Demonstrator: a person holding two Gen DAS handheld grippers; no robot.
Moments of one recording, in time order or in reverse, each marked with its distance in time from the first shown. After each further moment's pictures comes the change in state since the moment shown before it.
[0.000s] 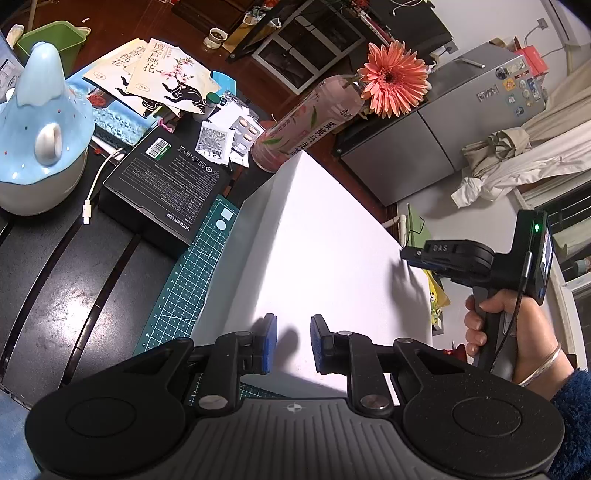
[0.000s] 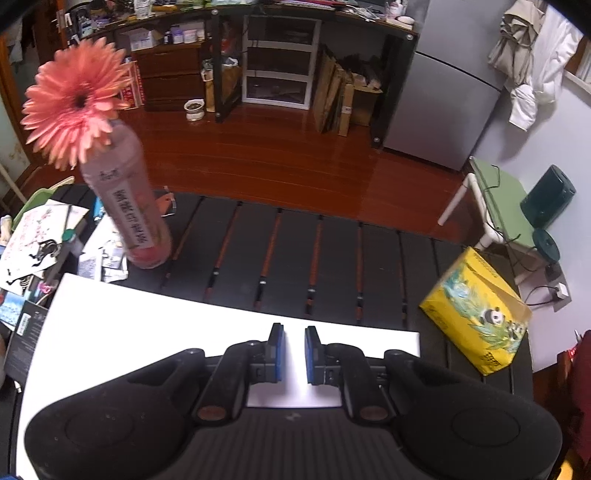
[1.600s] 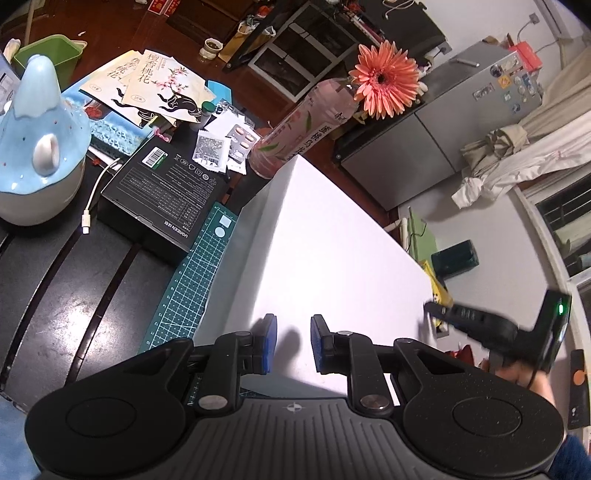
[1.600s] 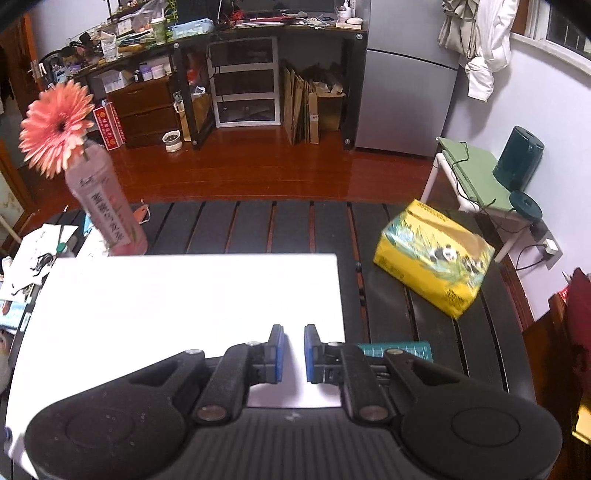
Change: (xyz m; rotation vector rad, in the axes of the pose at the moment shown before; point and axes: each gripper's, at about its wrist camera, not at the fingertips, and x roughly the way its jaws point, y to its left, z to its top) left arm 0.001 -0.002 -0.004 0.034 -0.036 0.001; right arm -0.034 -0.055 -0.073 0.145 -0.081 0.016
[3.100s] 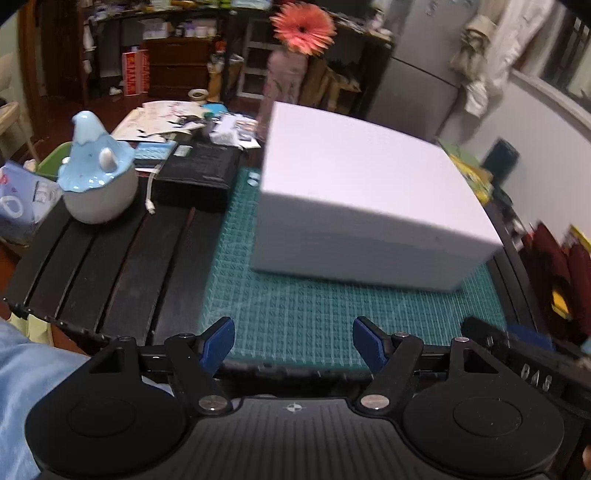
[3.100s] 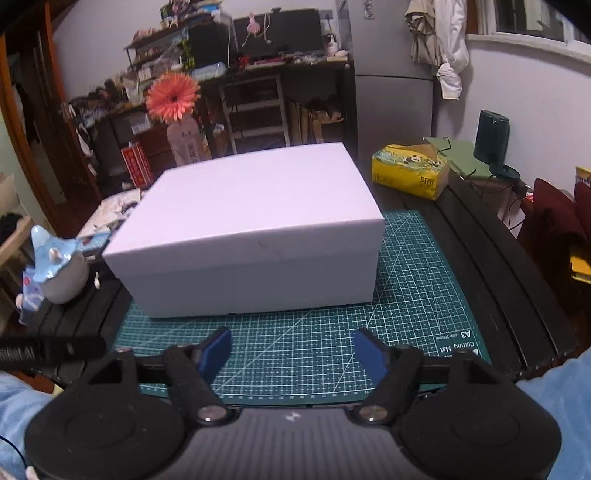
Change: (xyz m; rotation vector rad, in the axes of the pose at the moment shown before) left arm -0.056 -0.033 -0.146 0.463 -0.041 0.307; right arm -0.139 0.033 -0.234 0.097 -0.184 0.083
